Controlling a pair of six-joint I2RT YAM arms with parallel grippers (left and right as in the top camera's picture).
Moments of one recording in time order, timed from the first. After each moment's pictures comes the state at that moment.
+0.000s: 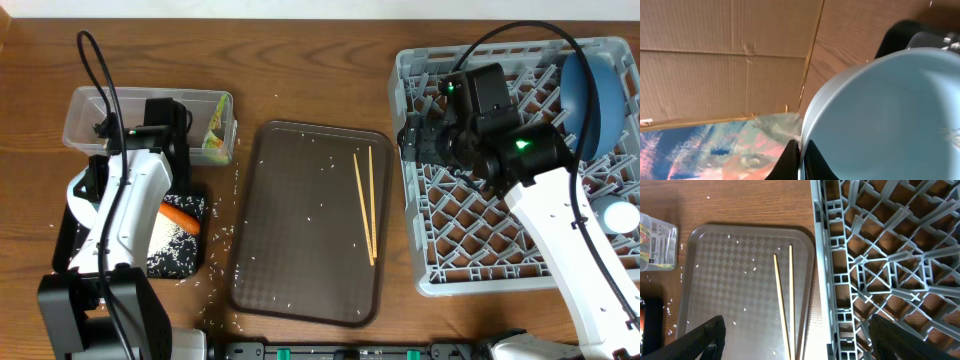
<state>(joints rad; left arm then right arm) 0.07 1.59 1.15 -1.10 -1.15 -0.17 0.34 1.45 1.41 -0.96 -0.04 0.44</state>
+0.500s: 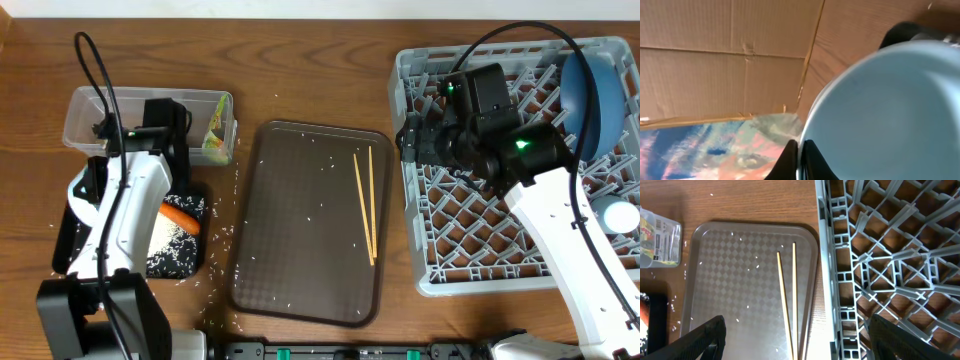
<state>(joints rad) 0.07 1.57 1.15 -1.10 -1.15 -0.17 0.34 1.45 1.41 -0.97 -0.06 0.44</state>
